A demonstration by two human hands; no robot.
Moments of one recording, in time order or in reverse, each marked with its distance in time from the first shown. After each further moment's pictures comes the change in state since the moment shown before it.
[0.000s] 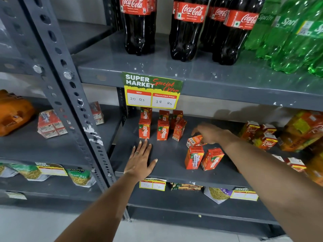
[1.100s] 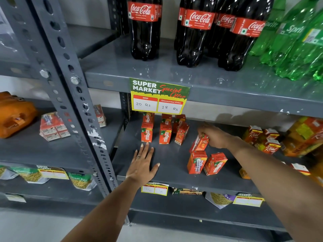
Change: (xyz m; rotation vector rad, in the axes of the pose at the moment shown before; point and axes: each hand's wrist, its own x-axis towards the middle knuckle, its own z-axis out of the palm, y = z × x) left_hand 0.002 -0.001 0.002 -0.011 0.006 -0.010; right_hand -0.012 0.011 -0.003 0.104 0.198 -0.136
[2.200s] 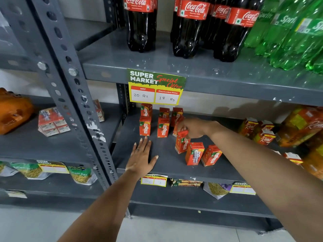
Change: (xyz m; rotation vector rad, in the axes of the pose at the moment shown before) left_hand -0.003 0.003 -0.007 -0.031 0.003 0.015; right_hand 0.024 -0.067 -0.021 0.030 -0.240 -0.003
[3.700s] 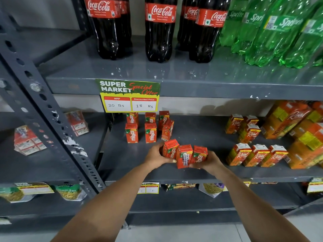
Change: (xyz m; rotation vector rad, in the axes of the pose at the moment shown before) left_hand 0.053 0.084 -0.007 -0.906 -0.222 -0.107; right_hand -0.081 0.049 0.149 1.169 0.409 0.448
